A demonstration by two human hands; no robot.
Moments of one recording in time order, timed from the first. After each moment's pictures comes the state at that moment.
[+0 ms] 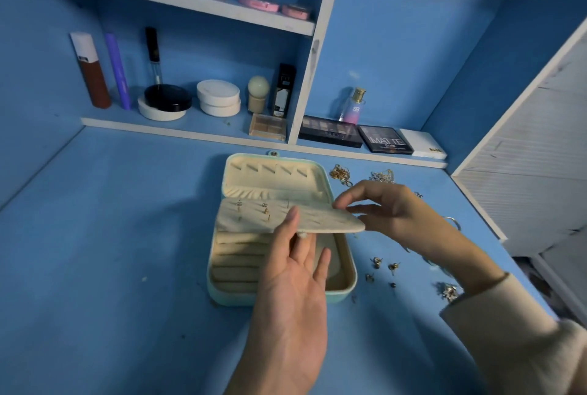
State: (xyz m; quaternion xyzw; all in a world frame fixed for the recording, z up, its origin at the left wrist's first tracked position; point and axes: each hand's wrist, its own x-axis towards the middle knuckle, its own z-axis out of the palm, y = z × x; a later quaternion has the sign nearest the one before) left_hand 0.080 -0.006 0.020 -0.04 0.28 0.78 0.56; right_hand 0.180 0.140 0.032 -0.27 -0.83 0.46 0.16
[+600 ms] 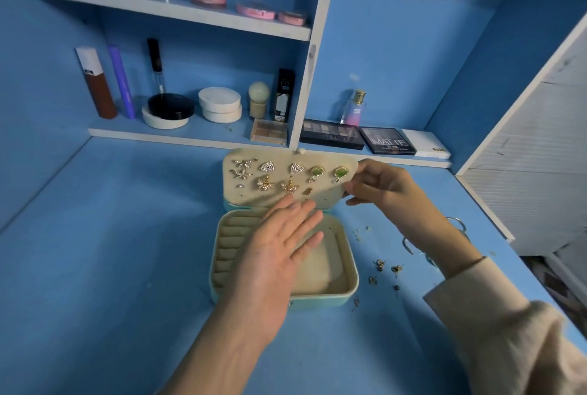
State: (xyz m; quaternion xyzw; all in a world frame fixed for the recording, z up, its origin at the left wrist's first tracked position) left_hand 0.046 0.007 0.017 0.09 0.38 0.74 0.55; right_hand 0.160 0.154 0.030 -0.33 -0.75 0.50 0.28
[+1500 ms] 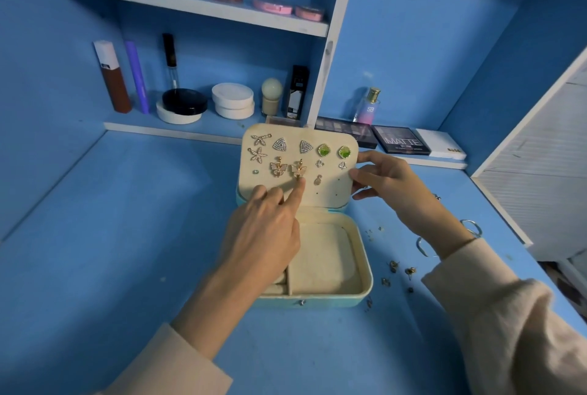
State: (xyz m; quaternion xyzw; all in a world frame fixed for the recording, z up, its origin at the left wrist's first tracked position) left_hand 0.002 0.028 -0.012 0.61 0.77 0.19 -0.08; right_hand 0.139 0.173 0.025 -0.36 -0.74 0.51 0.25
